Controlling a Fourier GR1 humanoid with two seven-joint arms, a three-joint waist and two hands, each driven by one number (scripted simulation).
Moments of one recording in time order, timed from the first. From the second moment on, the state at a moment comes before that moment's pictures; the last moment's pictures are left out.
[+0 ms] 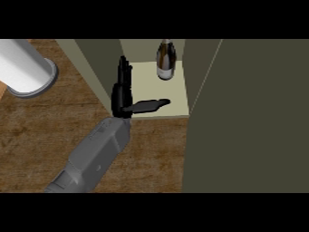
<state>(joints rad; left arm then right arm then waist) -0.78 0.00 -0.37 -0.51 0.76 0.41 -0.82 -0.13 -0.04 0.09 -2.42 -0.18 0.13 0.64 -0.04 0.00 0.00</state>
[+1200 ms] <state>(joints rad) -0.18 0.10 -0.81 -1.52 0.56 0.89 -0.62 -0.04 -0.06 0.07 -2.44 -0.16 0.14 0.58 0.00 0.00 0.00</state>
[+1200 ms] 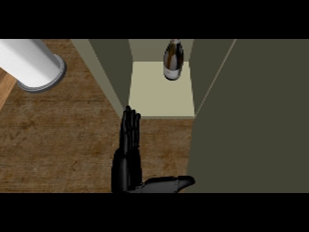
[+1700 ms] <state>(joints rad) 0.01 0.27 -0.87 -1.83 0.49 0.87 -0.58 -0.06 -0.09 0.05 -2.43 -0.18 0.18 0.63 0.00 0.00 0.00</state>
